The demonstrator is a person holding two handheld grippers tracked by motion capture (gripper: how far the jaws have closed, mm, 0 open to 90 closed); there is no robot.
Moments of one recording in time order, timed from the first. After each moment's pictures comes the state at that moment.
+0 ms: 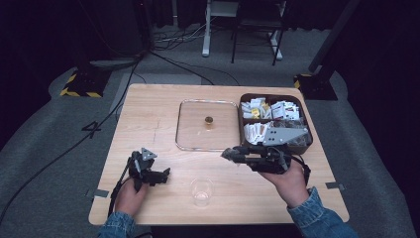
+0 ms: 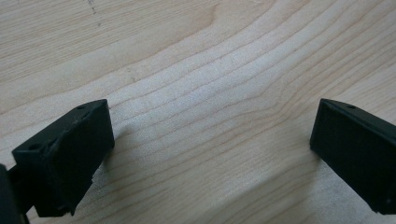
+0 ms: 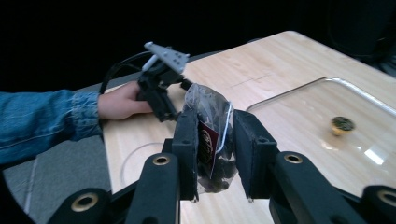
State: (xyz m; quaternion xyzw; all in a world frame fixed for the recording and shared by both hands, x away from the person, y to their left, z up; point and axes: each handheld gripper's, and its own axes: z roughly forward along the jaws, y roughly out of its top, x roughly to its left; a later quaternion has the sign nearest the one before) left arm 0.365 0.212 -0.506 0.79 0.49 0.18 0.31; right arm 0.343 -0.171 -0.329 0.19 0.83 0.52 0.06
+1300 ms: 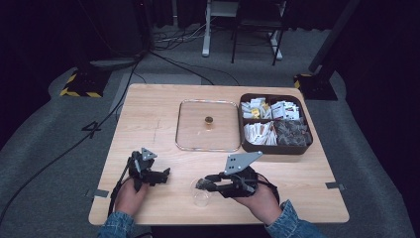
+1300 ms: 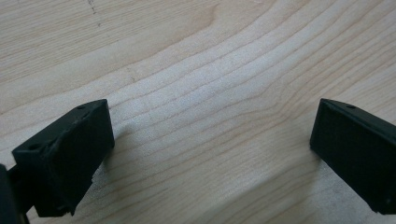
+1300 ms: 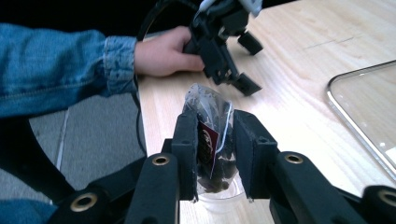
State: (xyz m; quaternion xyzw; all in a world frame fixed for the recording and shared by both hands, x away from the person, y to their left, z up) left arm 0.365 0.212 -0.506 0.79 0.49 0.18 0.31; right arm 0.315 -0.103 -0.385 0.12 0.88 0.46 0.01
